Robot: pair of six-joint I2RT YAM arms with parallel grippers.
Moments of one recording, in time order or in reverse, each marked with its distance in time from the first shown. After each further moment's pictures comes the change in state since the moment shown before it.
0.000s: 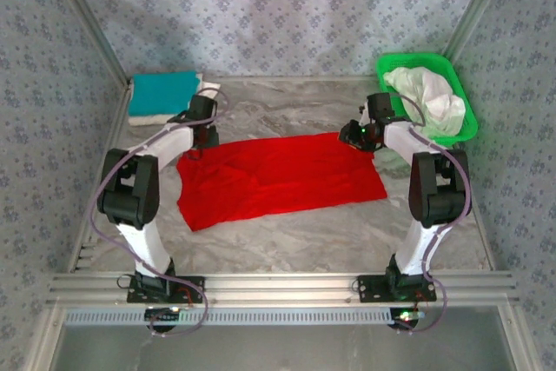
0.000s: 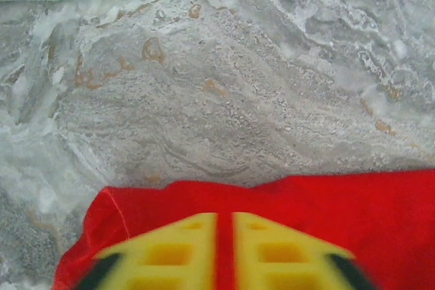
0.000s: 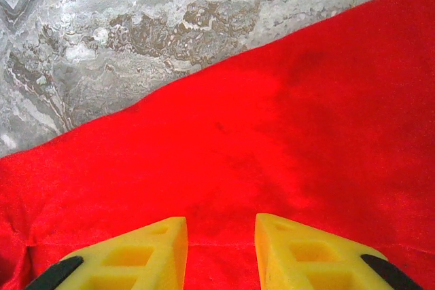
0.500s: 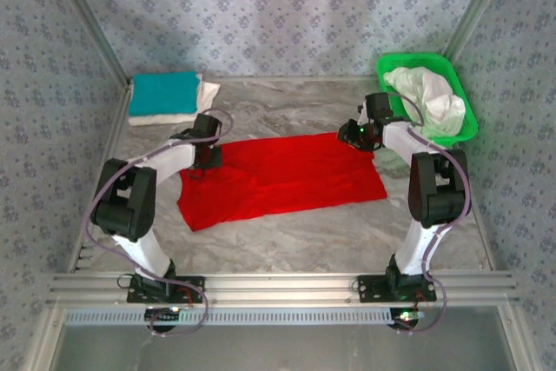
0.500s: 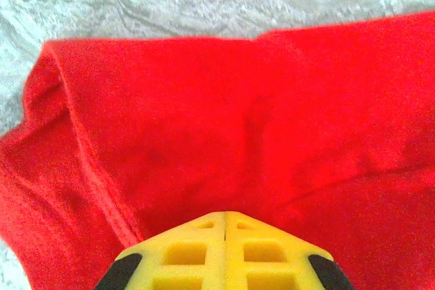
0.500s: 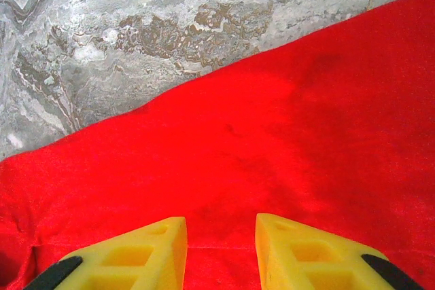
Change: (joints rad) left arm -0.050 -0.082 -0.175 0.003 0.031 -0.027; right arm 0.010 0.000 0.000 0.016 0.000 0.008
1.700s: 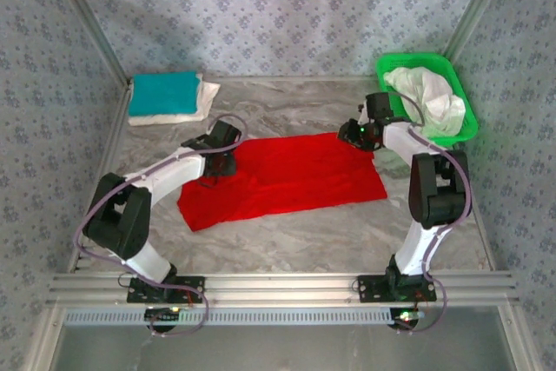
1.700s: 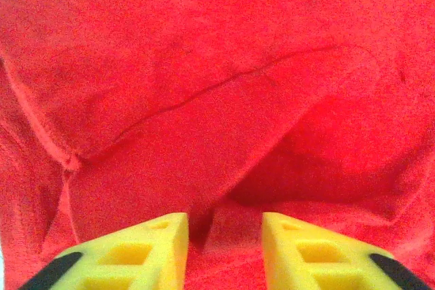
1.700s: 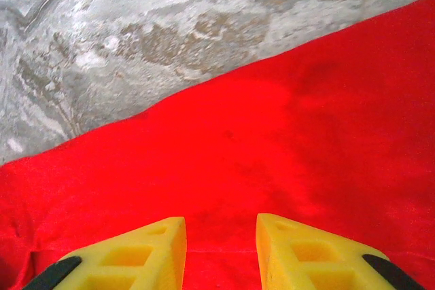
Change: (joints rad) left arm -0.193 -0.137 -0.030 -0.113 -0.051 -0.130; right arm 0.008 -0.007 -0.004 0.014 0.010 0.001
